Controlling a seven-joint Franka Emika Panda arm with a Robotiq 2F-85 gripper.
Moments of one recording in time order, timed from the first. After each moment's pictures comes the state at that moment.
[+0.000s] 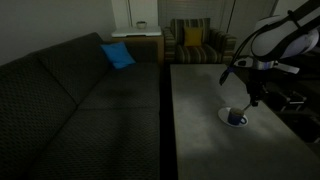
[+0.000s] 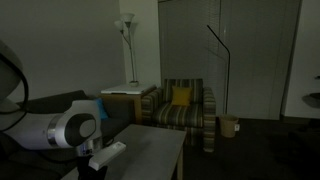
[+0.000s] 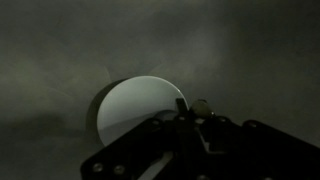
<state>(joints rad) -0.07 1.40 0.08 -1.05 -0.21 2.28 -1.28</state>
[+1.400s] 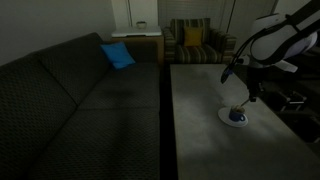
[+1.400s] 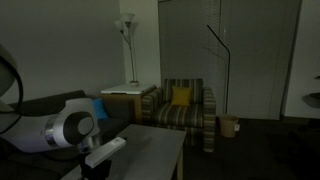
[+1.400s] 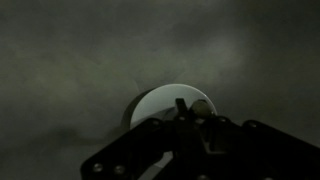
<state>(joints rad) -0.02 1.39 0.02 -1.06 -0.25 2.37 -1.09</state>
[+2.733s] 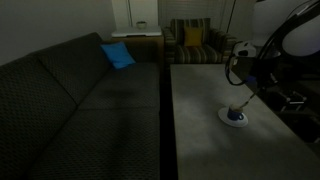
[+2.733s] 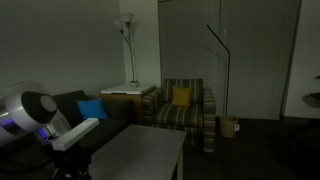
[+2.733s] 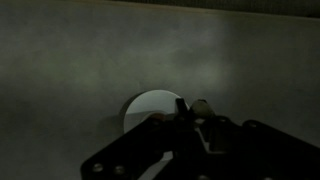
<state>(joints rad) 0.15 1.03 -0.10 -1.60 -0.59 2.60 -0.89</state>
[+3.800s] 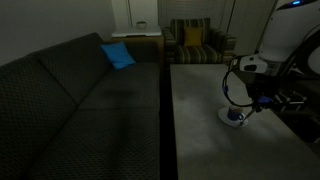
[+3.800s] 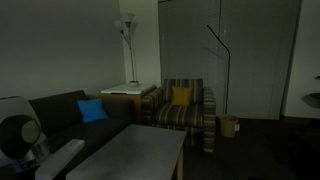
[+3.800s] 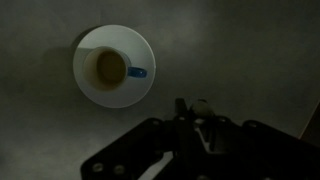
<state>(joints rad) 0.02 1.02 0.05 -1.78 -0.62 2.80 -1.07</state>
